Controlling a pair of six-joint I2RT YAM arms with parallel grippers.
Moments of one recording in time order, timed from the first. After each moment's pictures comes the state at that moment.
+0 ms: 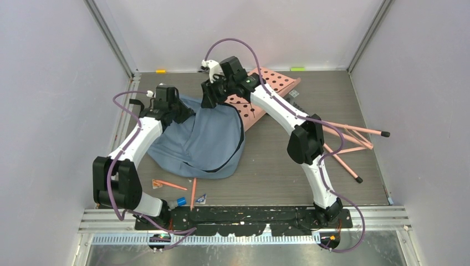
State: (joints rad) left arm -0.17 1.45 1.10 -0.37 0.03 -0.91; right arm 0.68 2.23 2.23 -0.59 -0.46 0.05
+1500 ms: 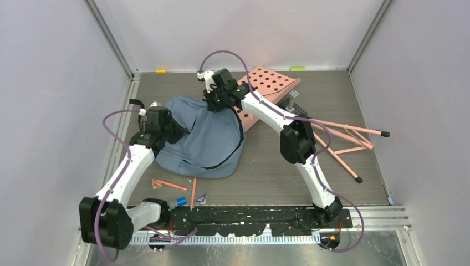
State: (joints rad) left arm -0.17 1.16 0.86 -0.43 0.02 -0.86; right arm 0.72 2.34 2.20 -0.57 -0.20 -0.02
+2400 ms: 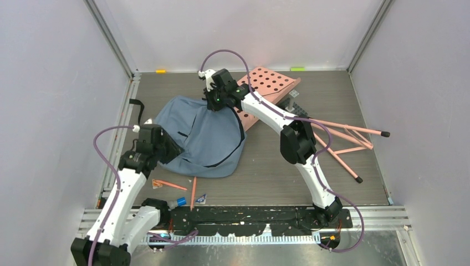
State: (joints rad) left arm -0.17 0.79 0.72 -0.77 0.00 -0.79; right arm 0.72 2.34 2.18 -0.51 -0.16 0.05
